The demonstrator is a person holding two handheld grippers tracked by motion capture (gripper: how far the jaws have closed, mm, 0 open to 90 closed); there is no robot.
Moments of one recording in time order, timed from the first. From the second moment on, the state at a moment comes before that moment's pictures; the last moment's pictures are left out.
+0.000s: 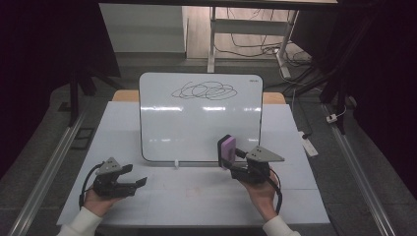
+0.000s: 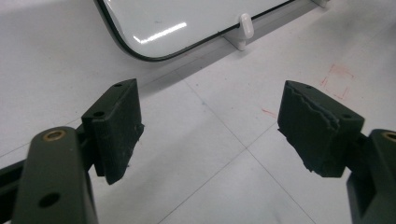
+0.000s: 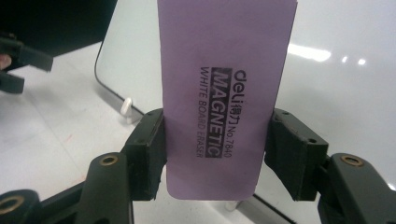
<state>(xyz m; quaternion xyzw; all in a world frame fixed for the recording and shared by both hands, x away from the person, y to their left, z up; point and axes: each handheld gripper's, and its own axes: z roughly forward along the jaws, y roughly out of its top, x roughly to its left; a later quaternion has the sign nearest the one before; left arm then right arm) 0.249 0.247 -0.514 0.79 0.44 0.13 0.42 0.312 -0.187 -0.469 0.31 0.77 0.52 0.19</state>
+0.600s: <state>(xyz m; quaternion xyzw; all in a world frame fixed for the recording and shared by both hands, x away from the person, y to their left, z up) 0.252 0.247 -0.515 0.78 0.44 0.13 0.42 0.322 -0.190 -0.450 0.33 0.75 0.52 0.23</state>
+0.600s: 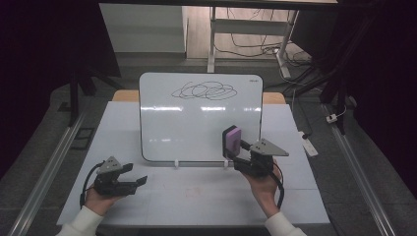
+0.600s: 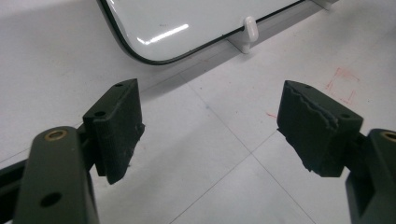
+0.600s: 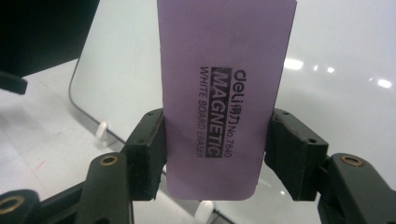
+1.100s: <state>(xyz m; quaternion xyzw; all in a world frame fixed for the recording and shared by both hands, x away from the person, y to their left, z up) 0.254 0.244 -0.516 0.78 0.43 0.13 0.43 0.375 -0.181 -0.406 0.37 0.71 0.53 0.29</state>
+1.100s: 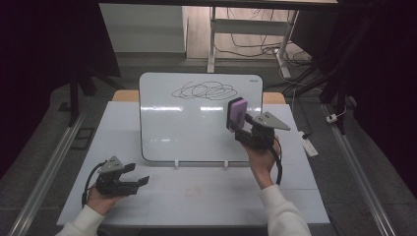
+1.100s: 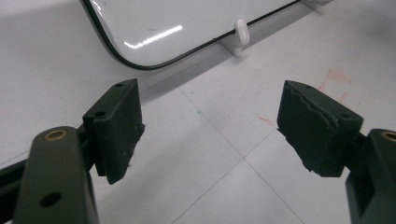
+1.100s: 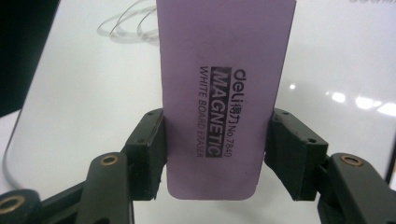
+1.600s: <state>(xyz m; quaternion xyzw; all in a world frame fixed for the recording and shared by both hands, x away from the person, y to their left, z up) 0.254 0.245 -0.517 0.78 0.43 0.13 0.43 0.415 -0.177 -0.371 0.40 0.69 0.50 0.33</state>
